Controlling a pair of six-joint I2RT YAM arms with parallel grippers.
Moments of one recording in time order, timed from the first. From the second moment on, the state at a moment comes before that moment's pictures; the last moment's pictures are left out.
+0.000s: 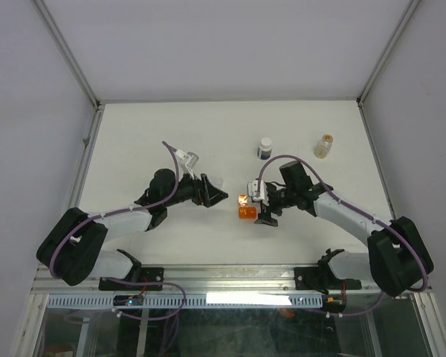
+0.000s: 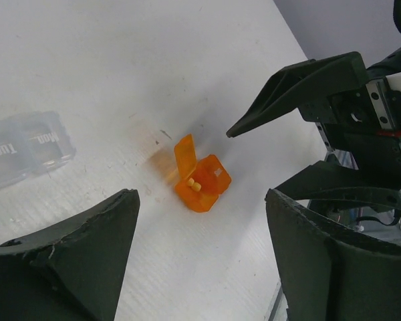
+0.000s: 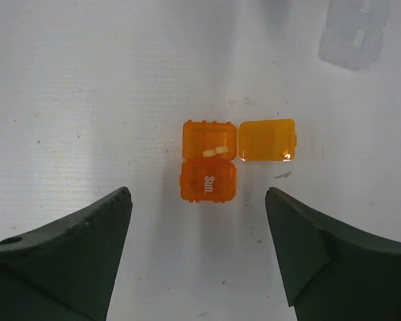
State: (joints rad) left arm -0.57 1.33 0.42 0.68 0.47 -0.59; right arm 0.53 1.25 0.65 -0.33 -0.74 -0.91
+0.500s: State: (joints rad) left arm -0.57 1.42 0.53 0.55 0.47 -0.54; right arm 0.56 1.37 0.65 -0.29 -0.66 -0.92
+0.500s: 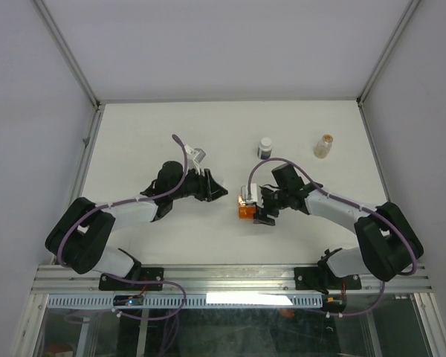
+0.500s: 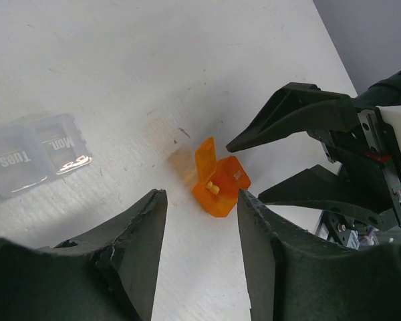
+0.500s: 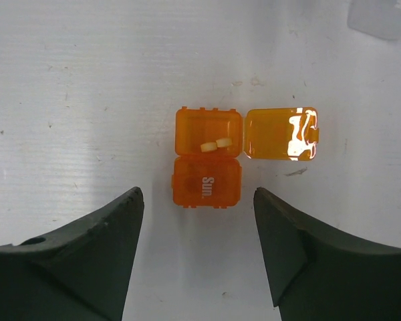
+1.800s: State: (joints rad) left arm -0.57 1.55 0.62 0.45 0.53 -0.52; right arm 0.62 1.45 0.65 -0.22 -0.57 -0.91
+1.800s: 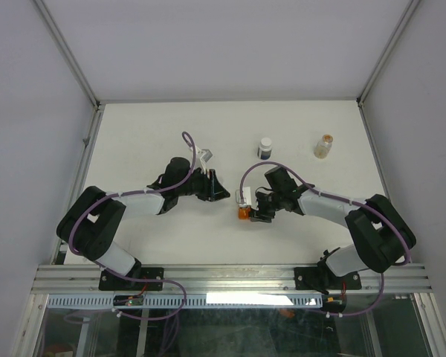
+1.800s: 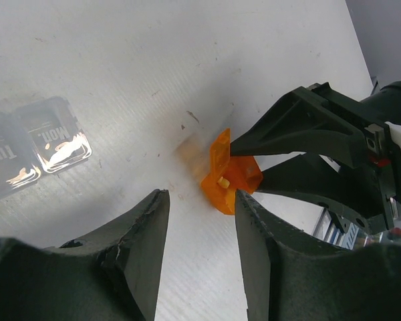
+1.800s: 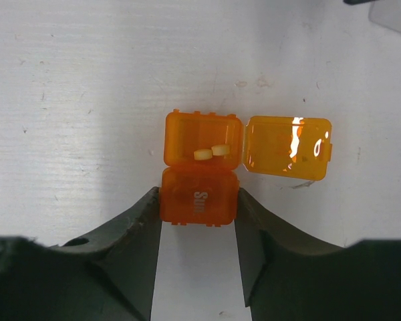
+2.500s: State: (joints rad) left arm -0.57 1.60 0.65 0.39 0.54 -0.52; right arm 0.67 1.45 0.65 -0.25 -0.60 -0.96
